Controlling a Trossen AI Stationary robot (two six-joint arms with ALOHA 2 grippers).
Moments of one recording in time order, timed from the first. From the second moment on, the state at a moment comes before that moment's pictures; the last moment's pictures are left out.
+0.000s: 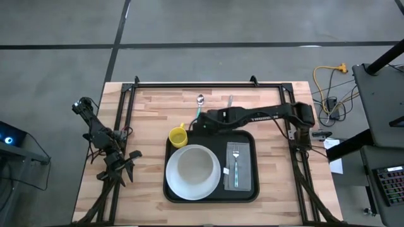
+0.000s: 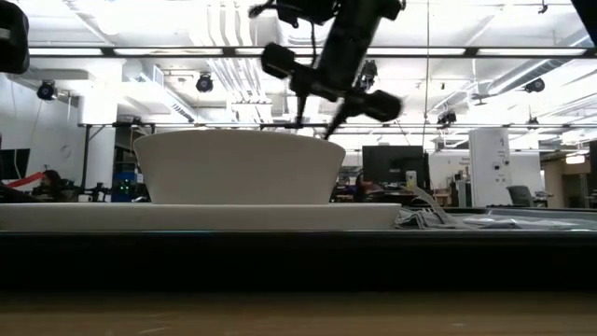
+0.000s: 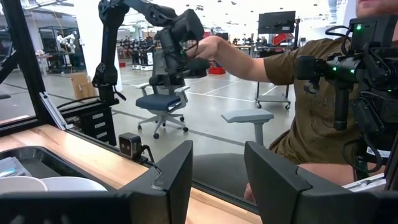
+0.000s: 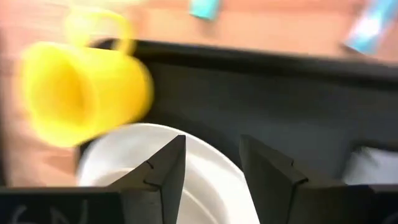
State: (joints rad) left arm -0.81 0.05 0.01 0.04 0.18 0.00; right arm -0.03 1.93 1.59 -0.79 0.08 1.45
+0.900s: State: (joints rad) left arm -0.81 0.05 0.01 0.04 0.18 0.00; right arm -0.11 1.97 1.58 -0.54 0.11 1.34
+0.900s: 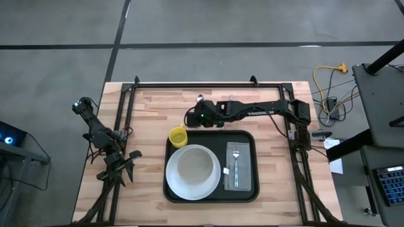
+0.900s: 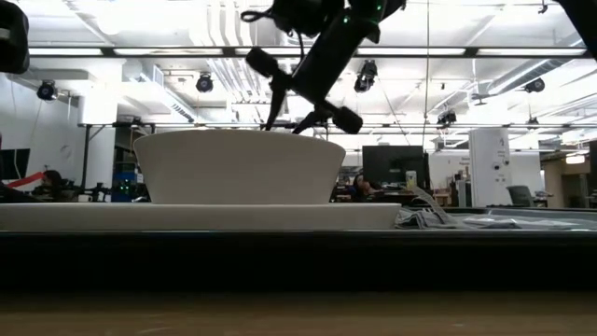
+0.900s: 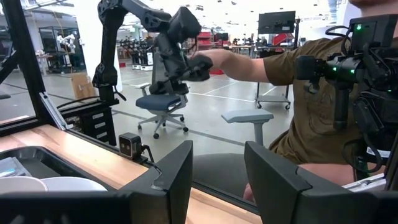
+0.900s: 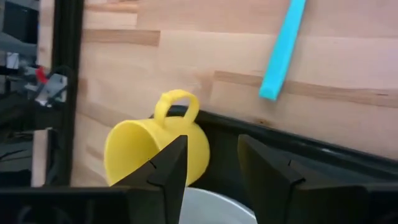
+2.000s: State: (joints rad) left arm -0.81 0.05 0.01 0.04 0.18 0.00; right arm -0.26 2.43 2.35 -1.22 0.07 1.23
